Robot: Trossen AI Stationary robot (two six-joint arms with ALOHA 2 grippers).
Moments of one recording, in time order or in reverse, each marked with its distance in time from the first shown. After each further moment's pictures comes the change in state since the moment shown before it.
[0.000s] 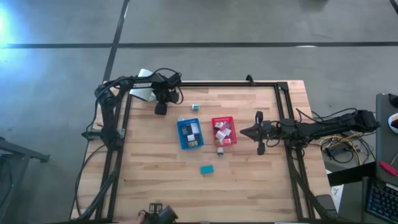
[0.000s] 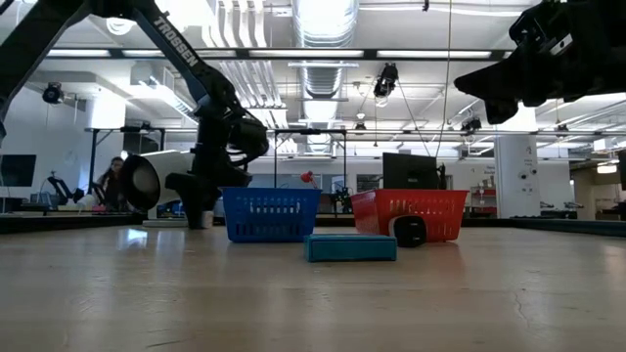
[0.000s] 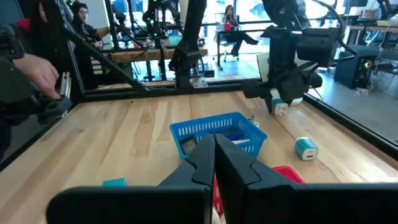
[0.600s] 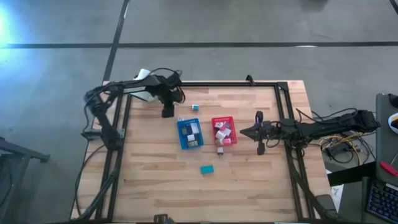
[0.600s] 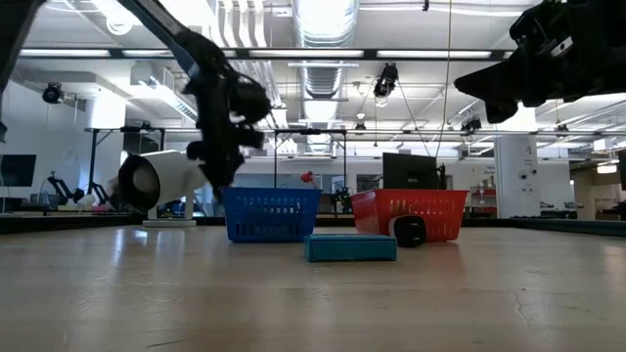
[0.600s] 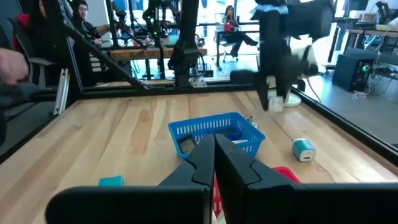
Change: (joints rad) left arm -0.095 -0.182 -0.039 0.071 0.249 -0.202; right arm 0.000 0.000 0.000 -0.002 0.002 -0.023
